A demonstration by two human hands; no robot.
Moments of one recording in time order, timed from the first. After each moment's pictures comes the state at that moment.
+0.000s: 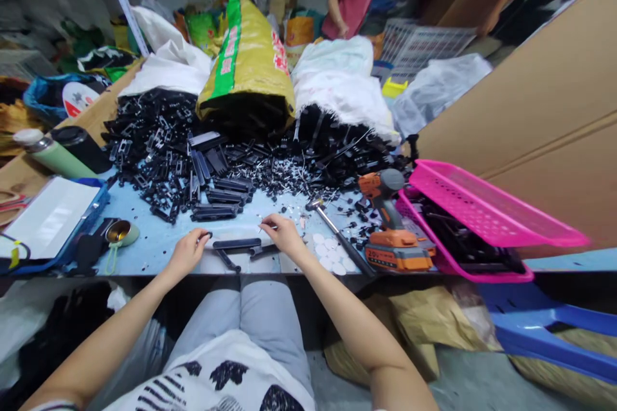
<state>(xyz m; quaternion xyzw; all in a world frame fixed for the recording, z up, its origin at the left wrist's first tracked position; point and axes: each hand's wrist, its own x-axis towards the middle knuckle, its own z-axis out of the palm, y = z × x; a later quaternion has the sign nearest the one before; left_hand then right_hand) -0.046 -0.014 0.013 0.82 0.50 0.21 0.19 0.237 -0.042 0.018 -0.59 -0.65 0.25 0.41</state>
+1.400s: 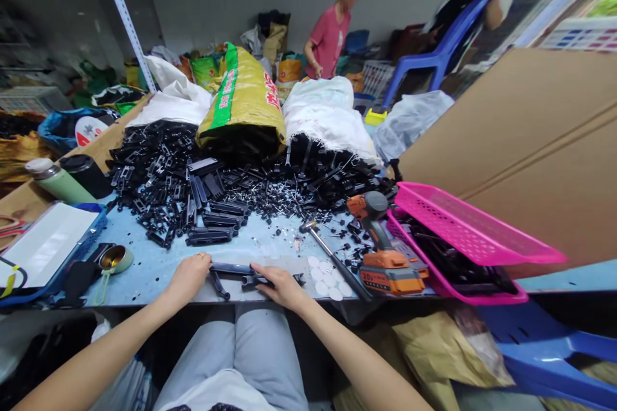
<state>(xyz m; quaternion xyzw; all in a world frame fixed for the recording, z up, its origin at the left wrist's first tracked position) -0.010 -0.025 0.054 0.89 0.46 -0.03 0.01 0.254 -0.097 -0.017 -0.47 -0.82 0.19 0.28</state>
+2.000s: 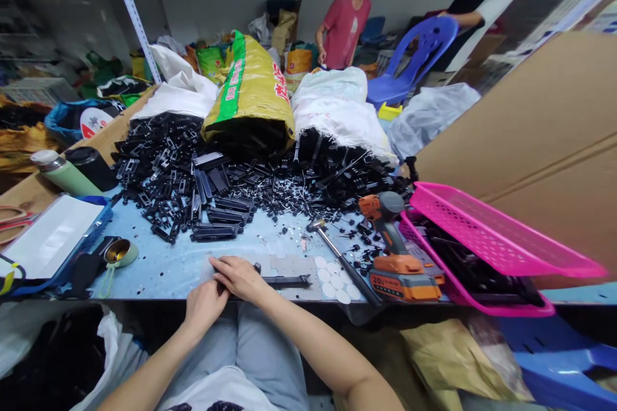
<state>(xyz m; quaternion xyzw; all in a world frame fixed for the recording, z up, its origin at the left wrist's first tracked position) 0.010 -0.075 0.018 0.74 0.64 -0.01 0.20 0.146 -0.048 0.000 -0.42 -0.86 0.13 0.27</state>
